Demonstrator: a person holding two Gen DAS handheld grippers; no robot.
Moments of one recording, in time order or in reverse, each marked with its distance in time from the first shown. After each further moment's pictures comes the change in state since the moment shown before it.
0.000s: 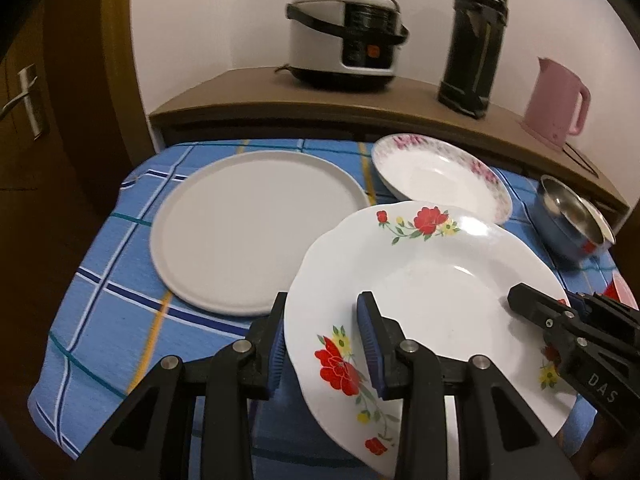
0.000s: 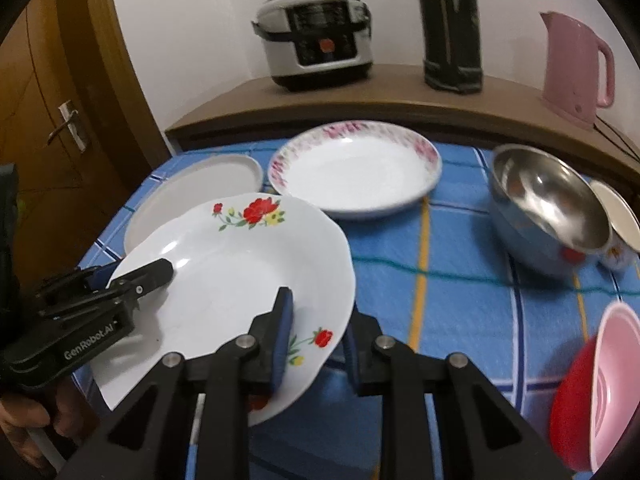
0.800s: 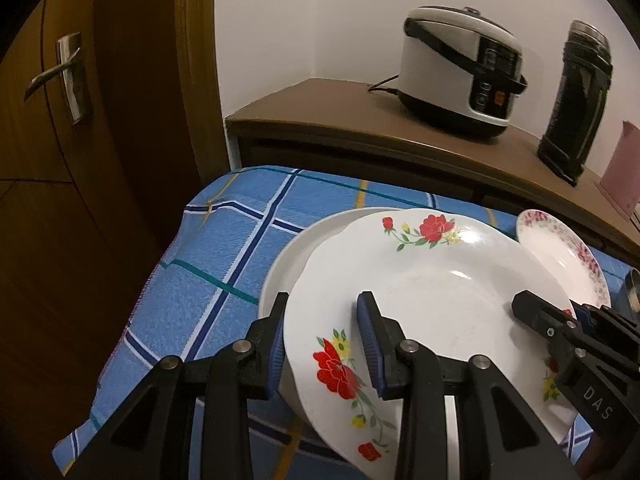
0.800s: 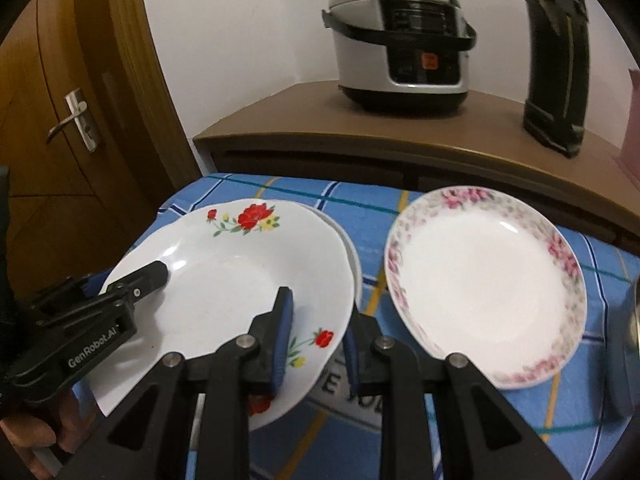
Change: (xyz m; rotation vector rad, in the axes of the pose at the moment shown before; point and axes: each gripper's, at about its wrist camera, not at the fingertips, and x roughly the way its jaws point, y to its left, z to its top) left arm 0.048 0.094 0.055 -0.133 -0.044 0.162; right arm 0.100 0.072 0.075 -0.103 -0.018 0.069
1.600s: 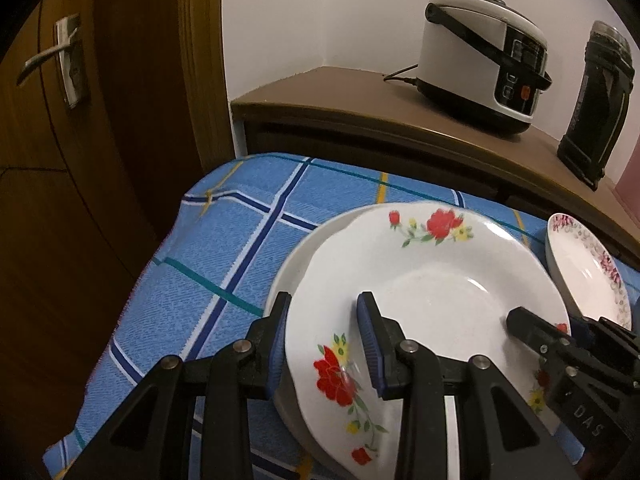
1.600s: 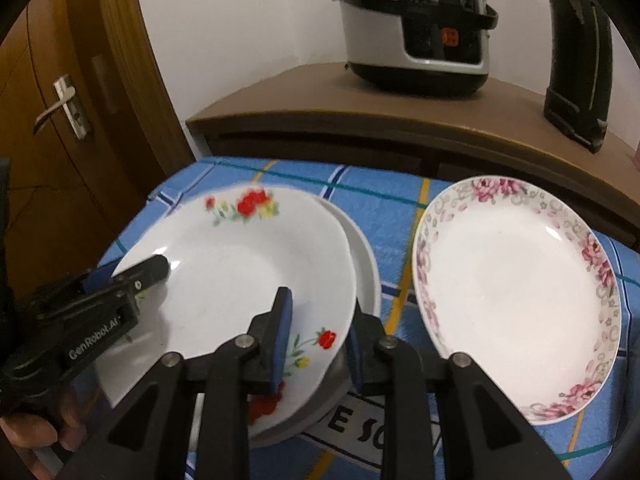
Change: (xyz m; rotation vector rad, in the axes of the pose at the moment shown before) left arm 0.027 0.002 0.003 -0.008 0.018 0.040; right arm 0.040 0.003 0.004 -0.004 0.064 0.009
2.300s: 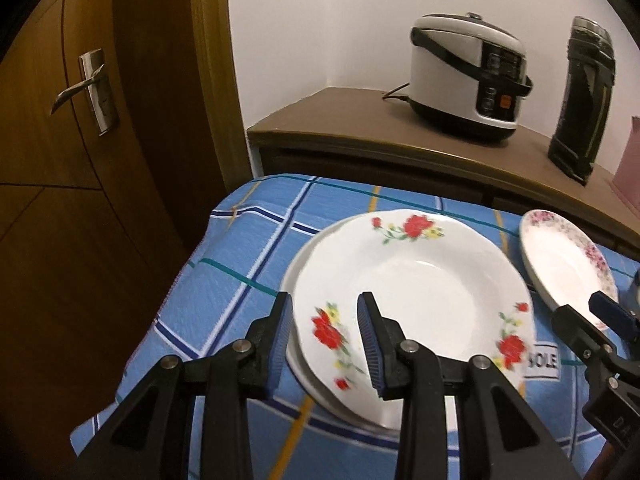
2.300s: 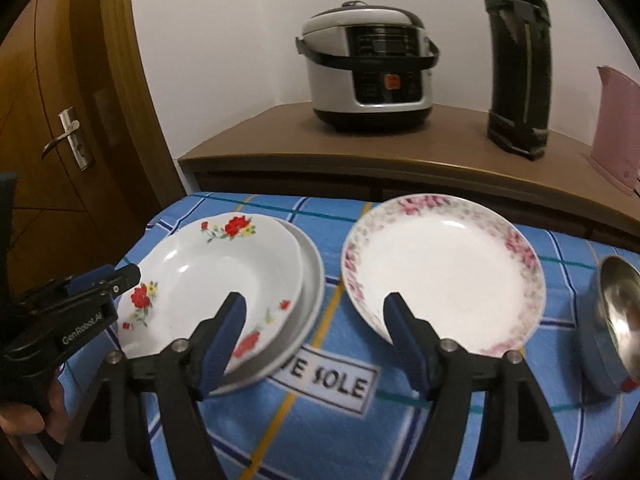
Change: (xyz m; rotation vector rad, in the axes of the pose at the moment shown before) left arm -0.054 -0.014 -0.012 0.019 -0.046 0.042; right arm -0.072 -0.018 -0.023 0.047 -0.146 -0.074
